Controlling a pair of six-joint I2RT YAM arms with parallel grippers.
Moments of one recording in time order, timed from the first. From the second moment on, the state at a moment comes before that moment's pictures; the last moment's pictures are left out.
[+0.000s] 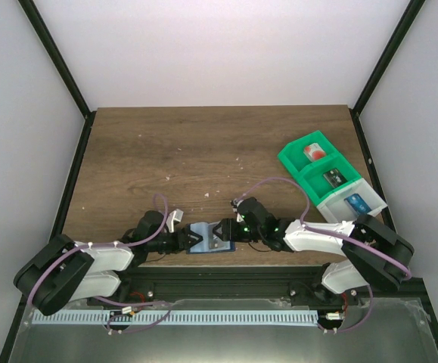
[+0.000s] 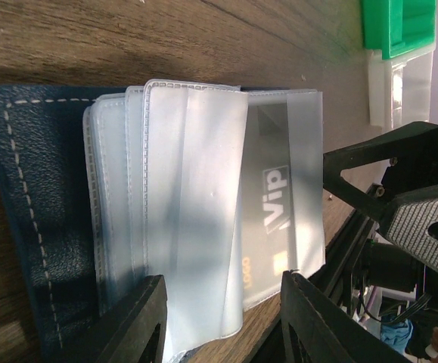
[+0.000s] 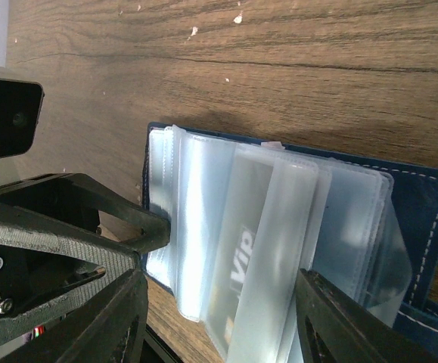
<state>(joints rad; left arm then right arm) -0.63 1.24 0.10 0.50 0.54 -0.97 0.93 1.40 0.53 0.15 -0.23 0.91</state>
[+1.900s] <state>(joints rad) -0.64 1.23 0.10 0.48 0.53 -0.98 0.93 1.44 0.53 0.11 -0.15 0.87</state>
